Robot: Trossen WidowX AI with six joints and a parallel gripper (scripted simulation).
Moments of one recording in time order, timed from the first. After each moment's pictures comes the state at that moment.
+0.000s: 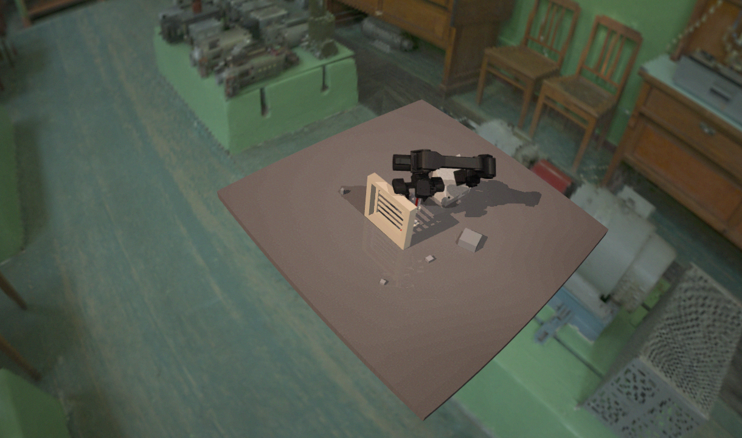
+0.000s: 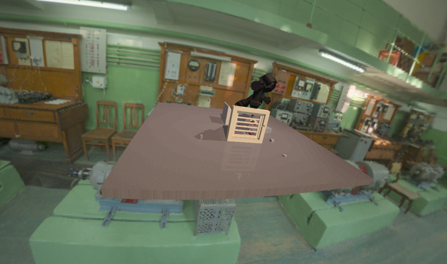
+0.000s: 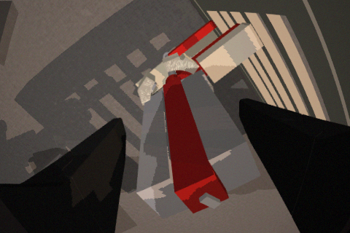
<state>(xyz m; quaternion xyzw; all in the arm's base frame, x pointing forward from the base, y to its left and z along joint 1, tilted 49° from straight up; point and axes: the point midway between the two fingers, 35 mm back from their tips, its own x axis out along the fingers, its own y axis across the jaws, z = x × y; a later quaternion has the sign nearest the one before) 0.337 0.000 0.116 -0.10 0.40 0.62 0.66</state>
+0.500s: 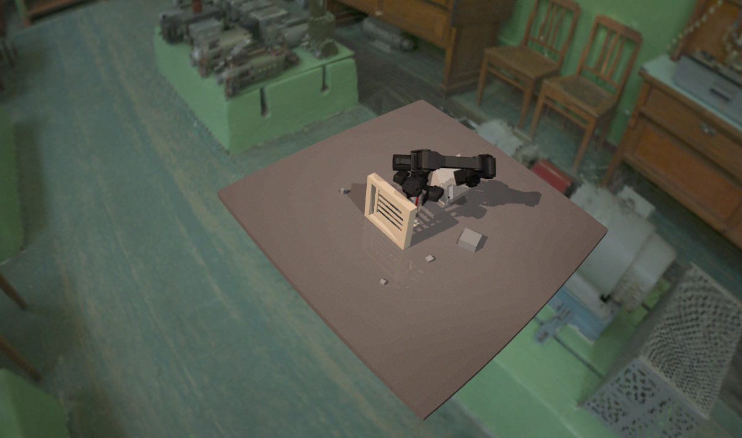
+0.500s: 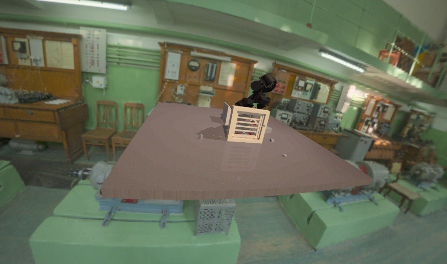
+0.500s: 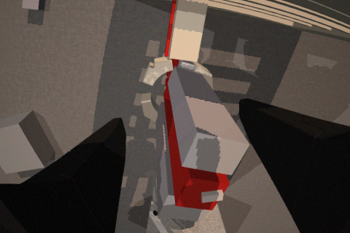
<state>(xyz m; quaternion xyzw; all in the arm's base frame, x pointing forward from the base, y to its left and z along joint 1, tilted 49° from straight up) 0.337 0.000 0.116 0.15 0.60 0.44 0.65</state>
